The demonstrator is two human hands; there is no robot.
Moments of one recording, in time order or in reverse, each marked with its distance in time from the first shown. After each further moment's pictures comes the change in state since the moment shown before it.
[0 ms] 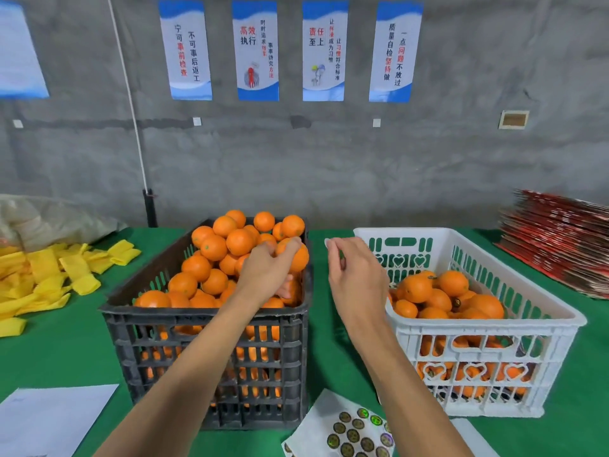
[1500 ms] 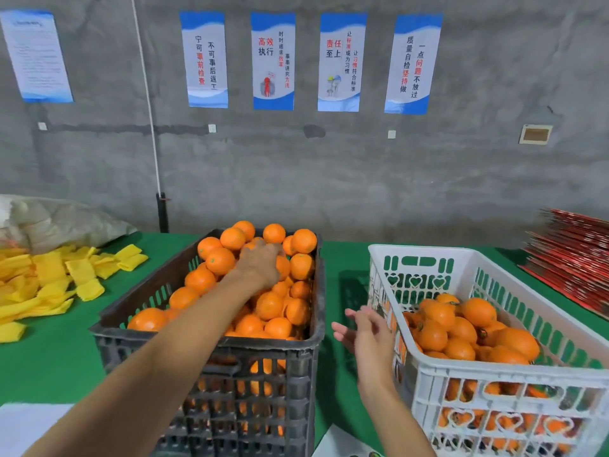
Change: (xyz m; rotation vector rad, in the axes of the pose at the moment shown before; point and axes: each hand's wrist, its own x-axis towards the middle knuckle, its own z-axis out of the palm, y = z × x) left_hand 0.087 0.002 -0.025 0.986 -0.122 0.088; right_hand -0.046 0.053 0.066 1.070 -0.149 0.978
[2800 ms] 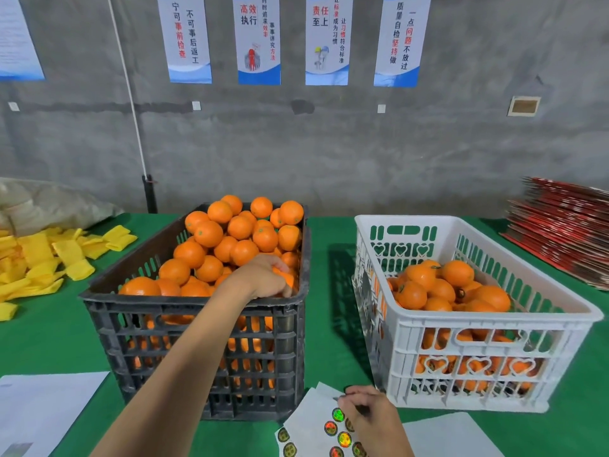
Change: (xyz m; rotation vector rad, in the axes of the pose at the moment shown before) left_hand -0.081 0.027 0.025 -0.579 -0.317 -0.144; right_hand -0.066 0.095 -0.138 -0.975 -0.269 0.087
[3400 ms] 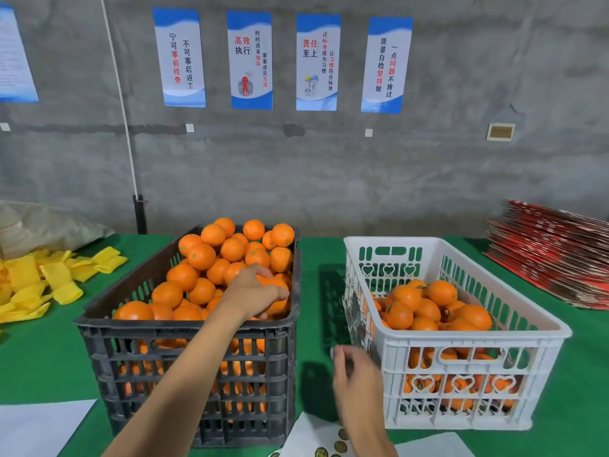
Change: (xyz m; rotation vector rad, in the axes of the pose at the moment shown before) left_hand 0.006 -0.006 0.000 -0.268 0.202 0.005; right_hand -0.001 -0.099 -0.018 -0.030 0.436 -0.228
